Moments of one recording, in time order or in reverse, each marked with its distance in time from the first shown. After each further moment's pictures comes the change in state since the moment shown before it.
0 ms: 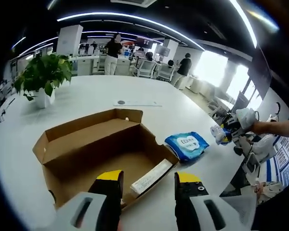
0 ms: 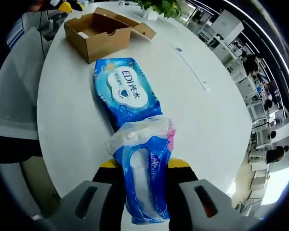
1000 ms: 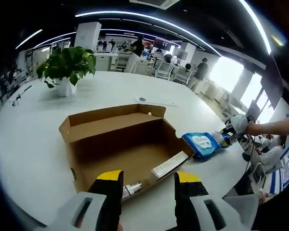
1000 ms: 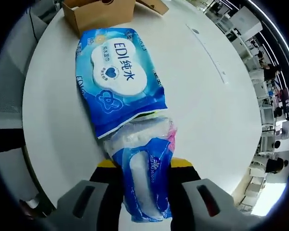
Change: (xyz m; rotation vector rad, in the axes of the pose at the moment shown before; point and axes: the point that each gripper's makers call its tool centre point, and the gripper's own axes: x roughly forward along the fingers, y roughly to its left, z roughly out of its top) left arm -0.035 0.037 -0.021 -0.093 -0.010 0.119; right arm 0.060 -0.012 -0.009 -0.088 0.145 0.082
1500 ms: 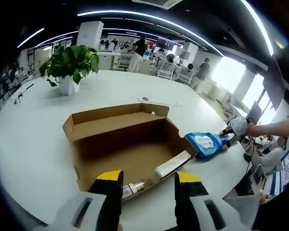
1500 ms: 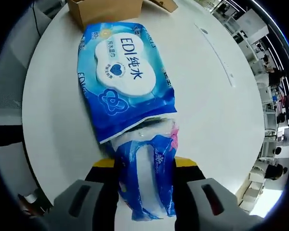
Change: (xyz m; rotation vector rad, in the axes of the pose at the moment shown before) left arm 0.001 0.007 0.000 -0.013 0.004 0.011; right arm 0.009 0.007 0.004 -0.046 0.017 0.021
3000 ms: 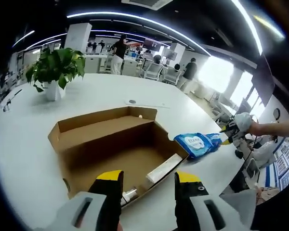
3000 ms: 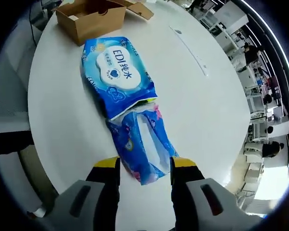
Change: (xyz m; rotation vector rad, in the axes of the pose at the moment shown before) left arm 0.010 -0.016 0.008 0.054 -0.012 -0.122; right arm -0.067 0.007 -0.031 0.150 -0.008 -0.134
